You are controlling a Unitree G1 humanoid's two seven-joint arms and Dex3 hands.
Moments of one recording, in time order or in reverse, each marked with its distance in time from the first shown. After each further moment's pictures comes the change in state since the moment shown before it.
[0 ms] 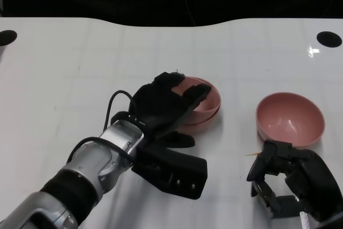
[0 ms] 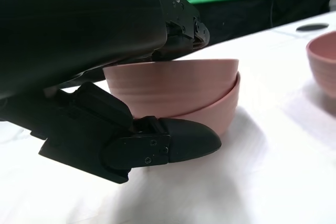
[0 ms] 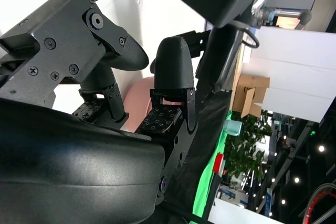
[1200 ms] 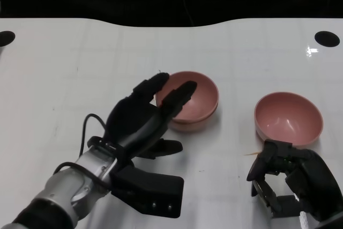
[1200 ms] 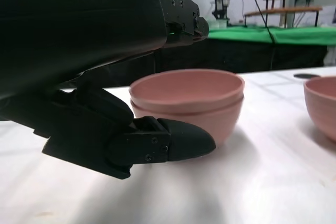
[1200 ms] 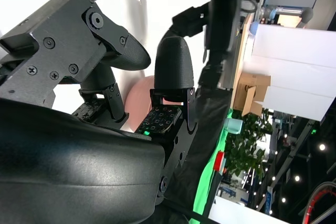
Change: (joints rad) left arm 0.174 0.103 0.091 -0.135 -0.045 -0.096 0.212; right arm -0.002 -0.001 -0.002 0.002 -0.009 -0.002 -0.008
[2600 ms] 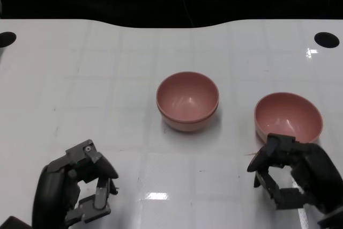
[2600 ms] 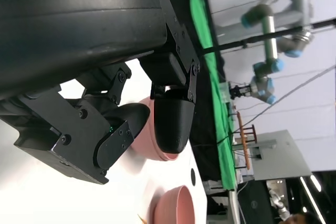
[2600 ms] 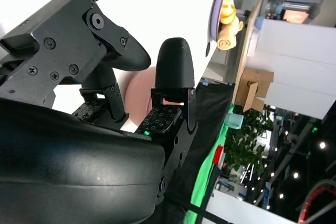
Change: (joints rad) left arm 0.610 -0.139 0.475 -0.248 -1.136 -0.431 -0.520; right arm -0.039 -0.032 -0.019 0.019 -0.047 -0.010 -0.030
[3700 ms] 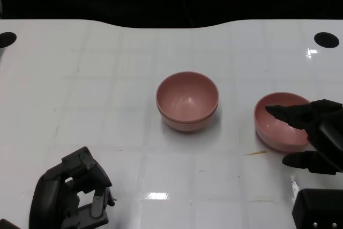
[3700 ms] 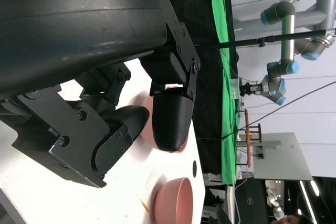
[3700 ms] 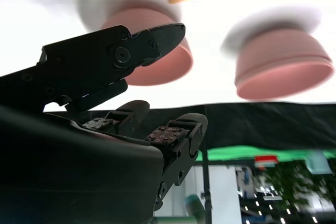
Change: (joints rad) left arm 0.043 -0.099 0.137 -0.047 0.008 0.094 -0.167; right arm -0.009 -0.322 0.074 -0.455 -0.934 0.434 -0.401
